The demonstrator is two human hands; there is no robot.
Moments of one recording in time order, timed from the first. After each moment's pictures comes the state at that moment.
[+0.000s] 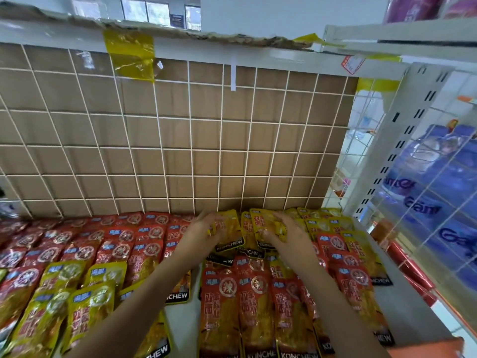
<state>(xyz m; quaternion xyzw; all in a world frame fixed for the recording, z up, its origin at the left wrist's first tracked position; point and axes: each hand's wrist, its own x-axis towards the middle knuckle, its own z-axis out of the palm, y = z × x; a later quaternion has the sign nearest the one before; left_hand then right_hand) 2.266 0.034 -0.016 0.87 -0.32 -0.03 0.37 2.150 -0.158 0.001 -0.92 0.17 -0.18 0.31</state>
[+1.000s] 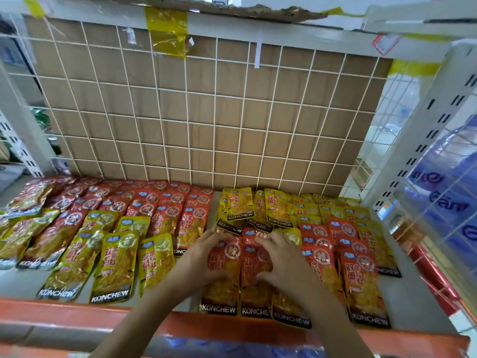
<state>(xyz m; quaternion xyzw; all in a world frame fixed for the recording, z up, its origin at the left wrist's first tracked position) 2.155 0.085 -0.023 0.85 -0.30 -0.11 0.42 2.091 -0.111 0.000 -0.99 -0.01 0.02 0.12</state>
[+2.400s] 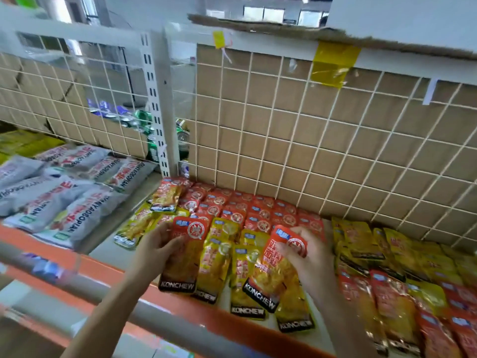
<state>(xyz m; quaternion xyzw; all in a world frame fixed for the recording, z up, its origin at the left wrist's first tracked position) 2.214 0.360 -0.013 0.78 0.03 0.05 0.63 2.174 0.085 0.020 -0.81 0.01 -0.12 0.58</state>
